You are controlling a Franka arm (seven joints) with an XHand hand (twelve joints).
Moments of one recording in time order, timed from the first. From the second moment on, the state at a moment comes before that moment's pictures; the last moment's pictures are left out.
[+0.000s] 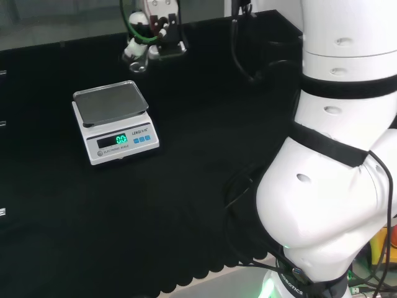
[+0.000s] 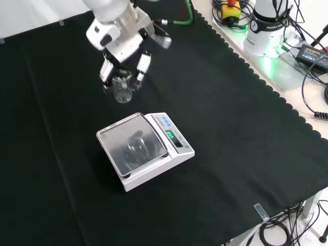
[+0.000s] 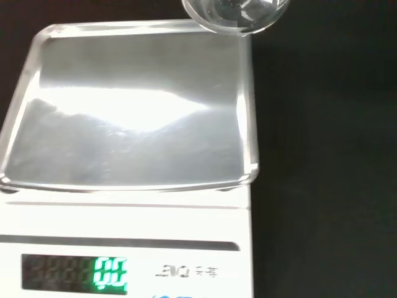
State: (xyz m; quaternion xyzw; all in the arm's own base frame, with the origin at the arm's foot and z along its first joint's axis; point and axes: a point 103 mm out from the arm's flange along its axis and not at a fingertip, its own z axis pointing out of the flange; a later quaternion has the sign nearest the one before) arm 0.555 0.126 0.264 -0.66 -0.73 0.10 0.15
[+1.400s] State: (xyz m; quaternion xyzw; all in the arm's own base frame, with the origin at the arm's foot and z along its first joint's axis) arm 0.582 0.193 0.181 -0.61 -0.75 0.15 0.20
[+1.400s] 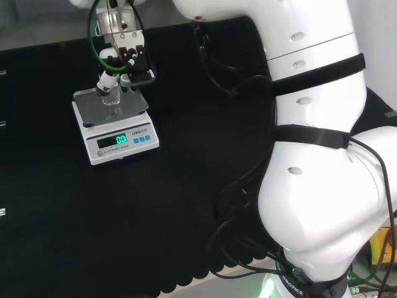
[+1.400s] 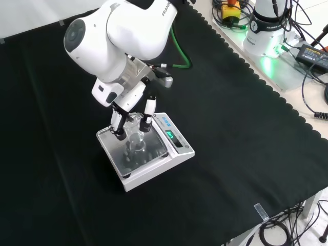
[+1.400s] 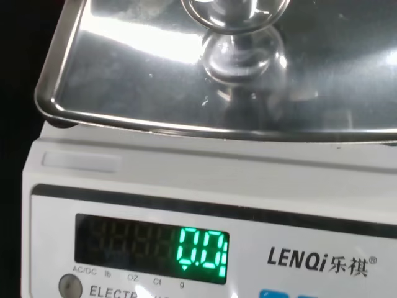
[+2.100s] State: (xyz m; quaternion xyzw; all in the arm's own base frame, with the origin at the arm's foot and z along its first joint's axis) arm 0.605 0.194 0.159 -0.62 -0.74 0.17 0.19
